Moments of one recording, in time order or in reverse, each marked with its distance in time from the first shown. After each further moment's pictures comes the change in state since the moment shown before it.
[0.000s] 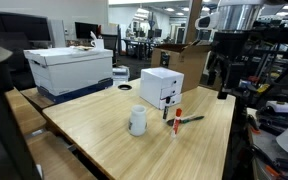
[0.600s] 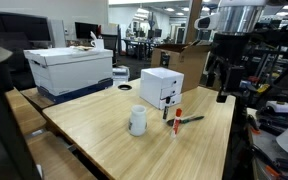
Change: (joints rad) arm -0.004 0.026 0.049 0.011 -0.013 0.022 0.042
